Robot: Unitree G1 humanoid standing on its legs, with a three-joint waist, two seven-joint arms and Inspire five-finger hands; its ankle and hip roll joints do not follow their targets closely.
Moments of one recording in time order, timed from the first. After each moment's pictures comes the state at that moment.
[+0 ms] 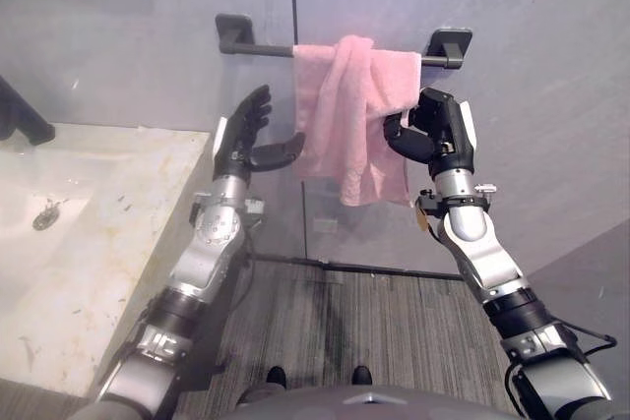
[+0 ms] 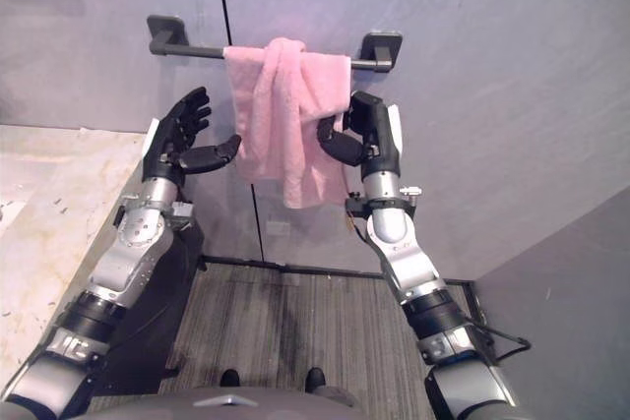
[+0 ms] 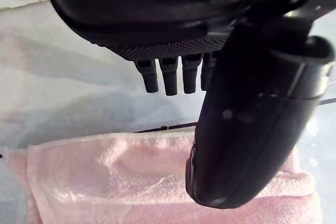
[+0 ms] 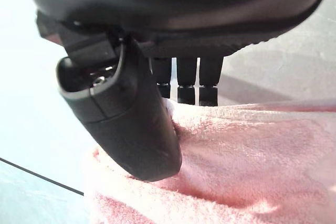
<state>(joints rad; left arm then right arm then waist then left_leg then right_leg) -0.32 0.37 -0.26 0.11 -0.33 -0.06 0.30 -0.33 -0.43 0.27 0.12 0.20 -0.20 -0.33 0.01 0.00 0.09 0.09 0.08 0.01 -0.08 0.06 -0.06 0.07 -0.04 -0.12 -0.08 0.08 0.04</state>
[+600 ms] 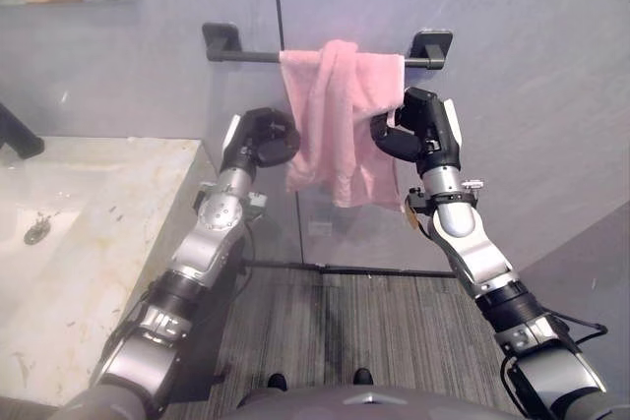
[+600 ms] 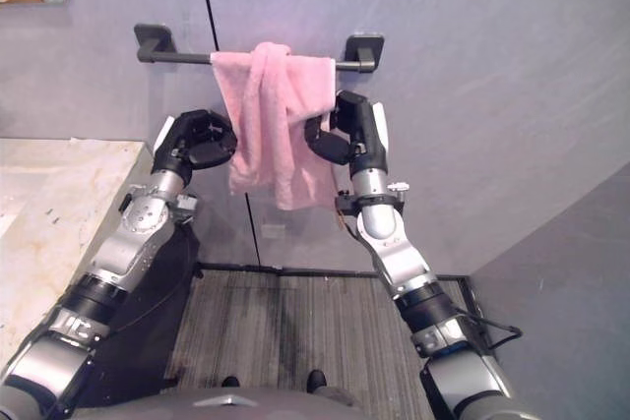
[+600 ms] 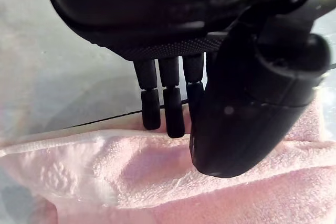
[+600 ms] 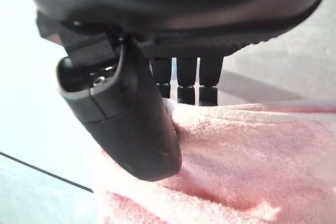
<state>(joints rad) -0.41 0.40 -0.30 0.22 -0.35 -0.02 0.26 -0.37 -0.42 0.33 0.15 0.21 -0.20 -0.33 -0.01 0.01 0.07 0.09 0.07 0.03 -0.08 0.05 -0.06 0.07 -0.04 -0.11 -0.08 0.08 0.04</state>
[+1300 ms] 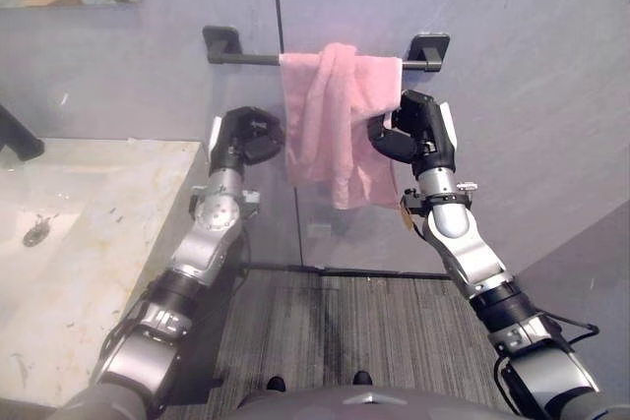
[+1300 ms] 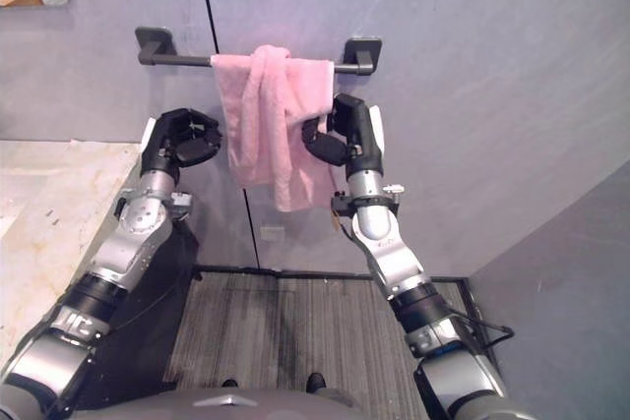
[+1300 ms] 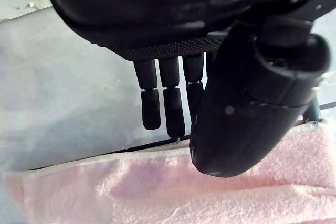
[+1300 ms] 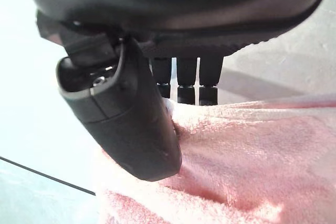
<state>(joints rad) -0.41 0.39 -0.27 0.27 -0.35 -0.07 0.39 -0.38 -0.39 0.33 0.16 0.21 -0.20 -0.34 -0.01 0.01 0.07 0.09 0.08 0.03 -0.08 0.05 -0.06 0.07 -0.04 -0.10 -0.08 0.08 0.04</state>
